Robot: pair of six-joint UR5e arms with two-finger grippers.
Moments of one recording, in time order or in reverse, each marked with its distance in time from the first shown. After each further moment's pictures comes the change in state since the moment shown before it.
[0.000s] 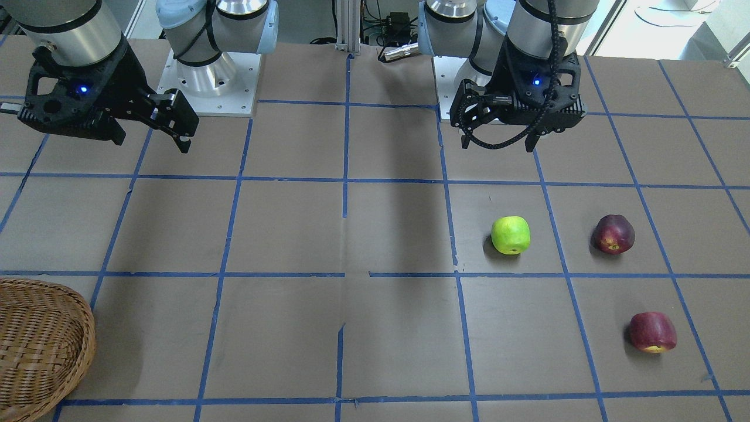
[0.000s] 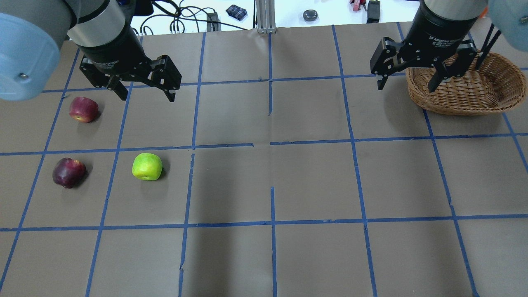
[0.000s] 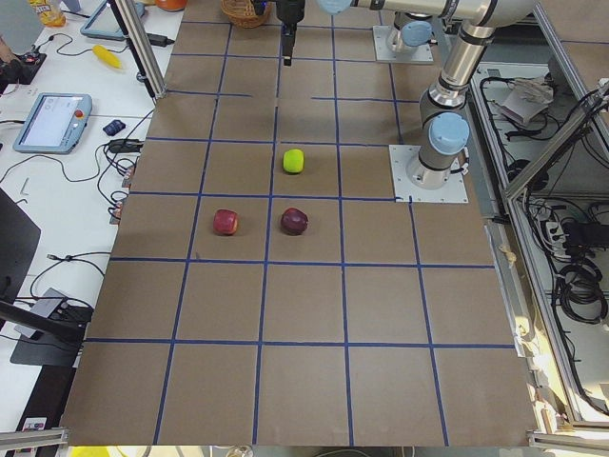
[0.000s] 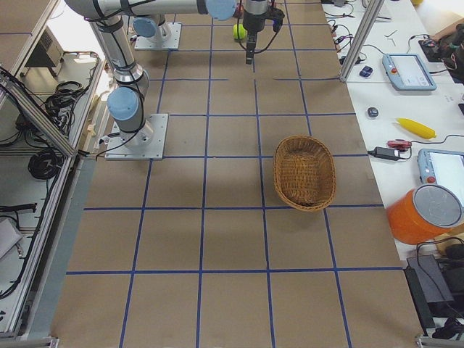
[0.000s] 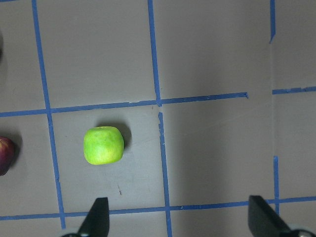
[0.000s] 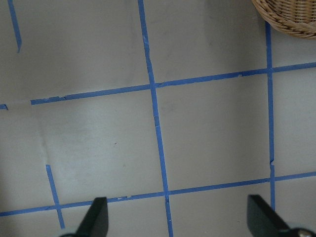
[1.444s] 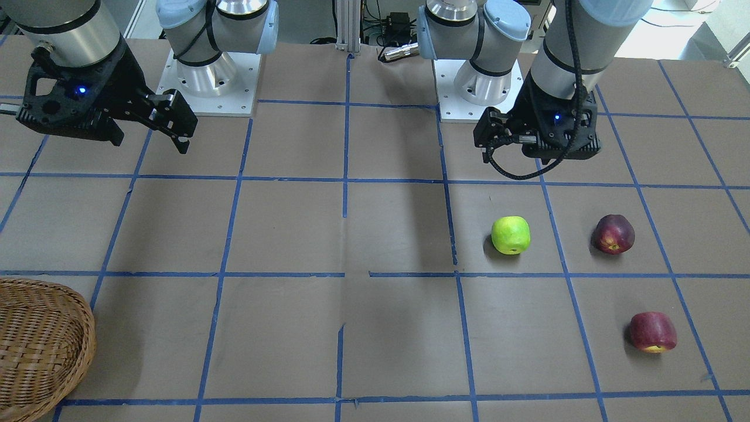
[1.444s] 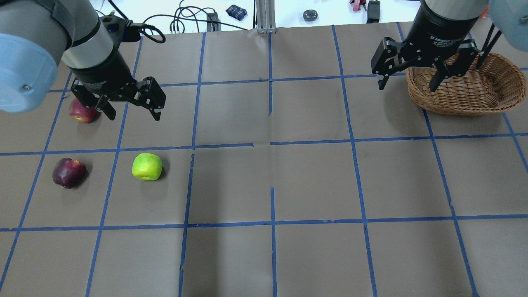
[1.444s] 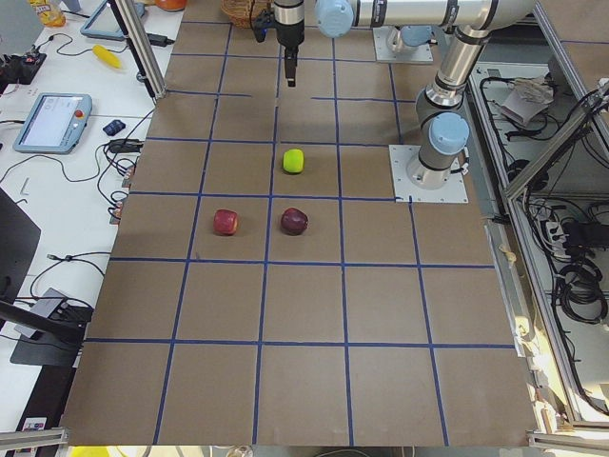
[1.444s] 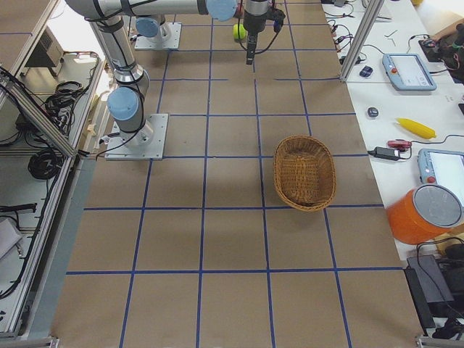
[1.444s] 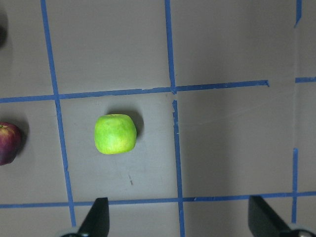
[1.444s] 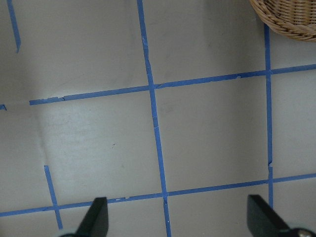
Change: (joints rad) left arm 0.118 -0.001 -0.141 0.026 0.010 0.071; right arm -0.002 0.000 0.000 -0.004 -0.003 -0.008
